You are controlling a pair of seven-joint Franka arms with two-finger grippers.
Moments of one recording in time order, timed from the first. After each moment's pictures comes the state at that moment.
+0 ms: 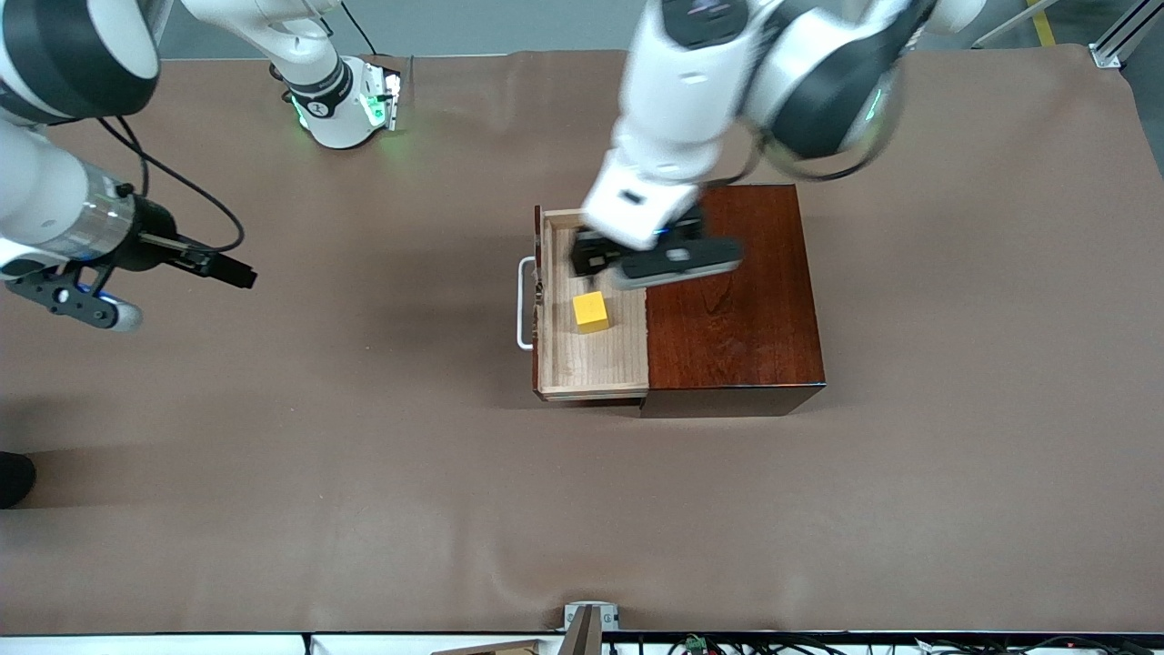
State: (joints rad) left arm -0.64 0.38 -0.02 -1.21 0.01 1.72 -0.88; right arm 0.15 0.12 -0.02 -1.53 0.08 1.50 0.54
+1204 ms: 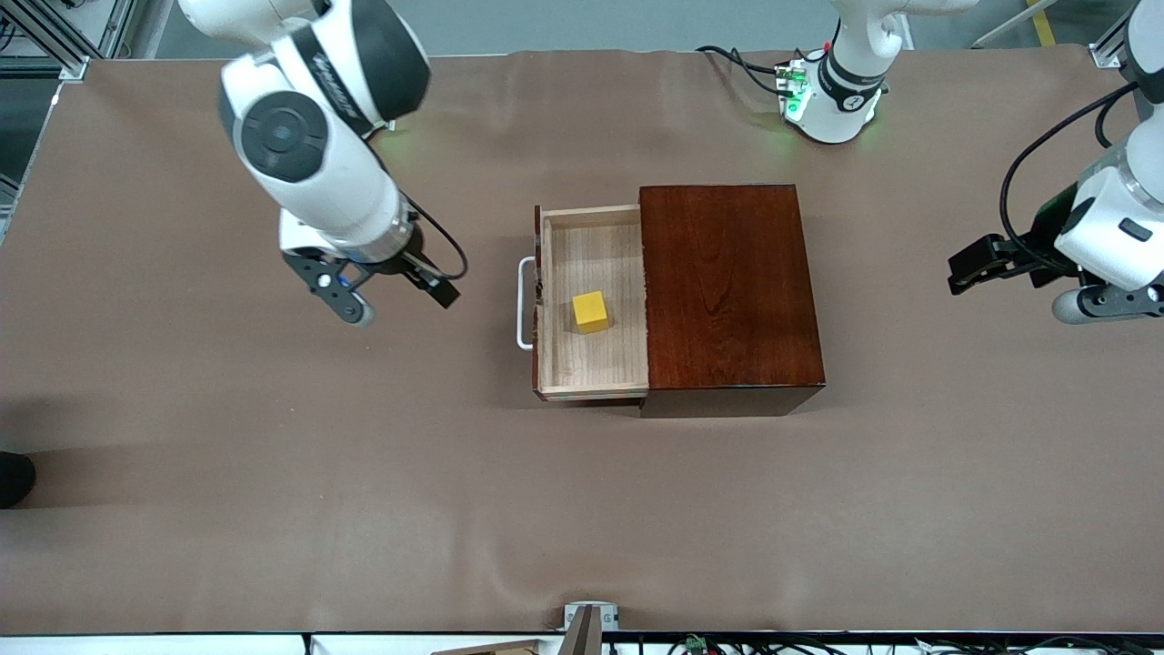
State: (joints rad) left arm -0.09 0.16 -0.02 -1.40 0.00 1.56 -0.14; right arm 0.54 0.29 -0.02 -1.53 0.08 1.74 1.32
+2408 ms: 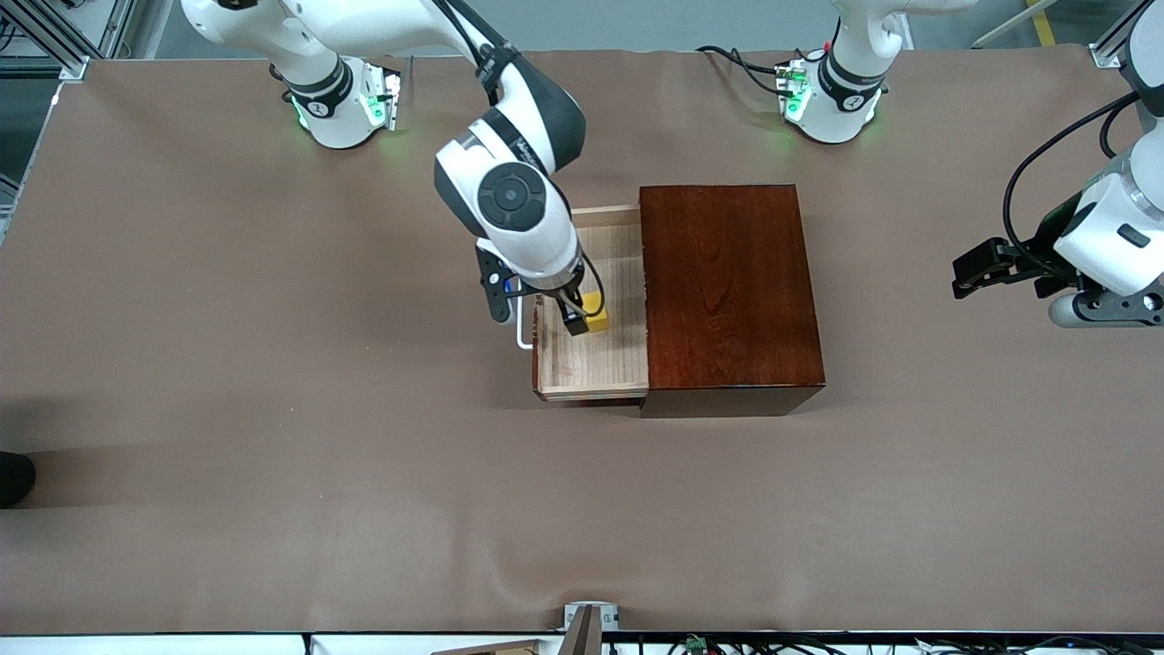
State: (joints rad) left arm -0.08 0.16 -0.03 -1.42 0.00 1.58 -0.11; right arm 0.74 0.60 -0.02 -1.39 0.20 1.97 1.97
